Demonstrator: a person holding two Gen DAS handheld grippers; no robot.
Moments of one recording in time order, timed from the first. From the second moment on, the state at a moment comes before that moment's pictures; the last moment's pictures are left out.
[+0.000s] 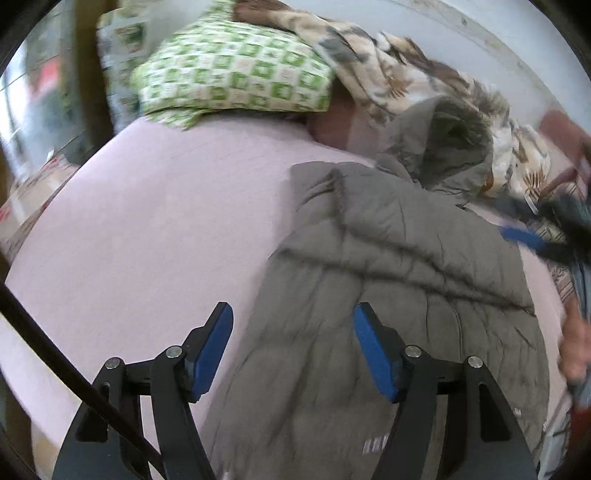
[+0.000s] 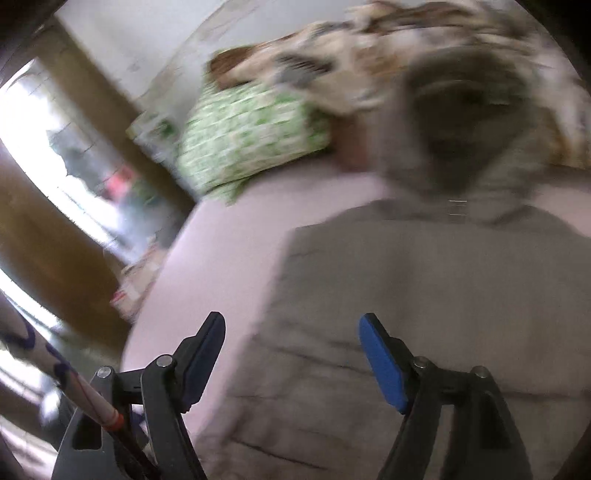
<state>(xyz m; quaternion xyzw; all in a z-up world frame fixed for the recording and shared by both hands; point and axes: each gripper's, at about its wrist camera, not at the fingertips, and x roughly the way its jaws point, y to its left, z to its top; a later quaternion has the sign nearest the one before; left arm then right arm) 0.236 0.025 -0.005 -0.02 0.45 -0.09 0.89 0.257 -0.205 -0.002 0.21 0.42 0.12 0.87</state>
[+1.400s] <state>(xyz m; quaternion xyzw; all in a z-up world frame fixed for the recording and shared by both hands) 0.258 0.058 -0.034 -0.04 0.40 -0.04 0.91 0.431 -0.296 0.069 0.27 0.36 -0.11 0.88</state>
